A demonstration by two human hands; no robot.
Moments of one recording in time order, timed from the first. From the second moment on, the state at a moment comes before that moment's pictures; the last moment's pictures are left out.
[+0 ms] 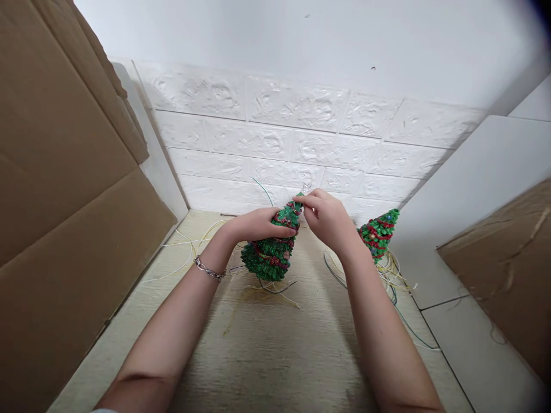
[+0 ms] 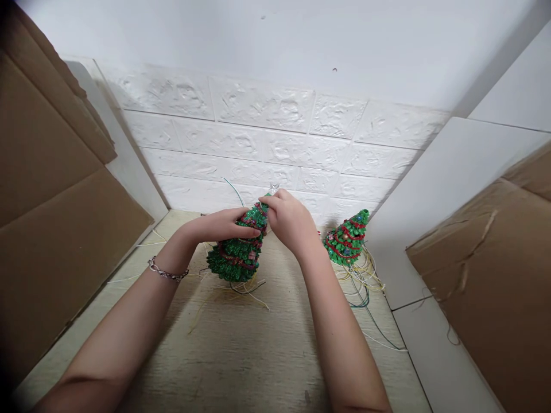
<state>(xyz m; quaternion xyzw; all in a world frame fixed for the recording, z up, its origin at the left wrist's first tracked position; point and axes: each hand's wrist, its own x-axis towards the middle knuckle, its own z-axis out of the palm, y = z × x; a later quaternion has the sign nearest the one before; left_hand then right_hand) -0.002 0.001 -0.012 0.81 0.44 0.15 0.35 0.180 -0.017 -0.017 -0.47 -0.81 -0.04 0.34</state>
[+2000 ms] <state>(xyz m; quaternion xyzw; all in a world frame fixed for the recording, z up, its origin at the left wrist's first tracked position) 0.006 -0.007 -0.007 0.66 0.28 0.38 0.59 0.218 -0.048 0.011 -0.47 -0.77 0.31 0.29</state>
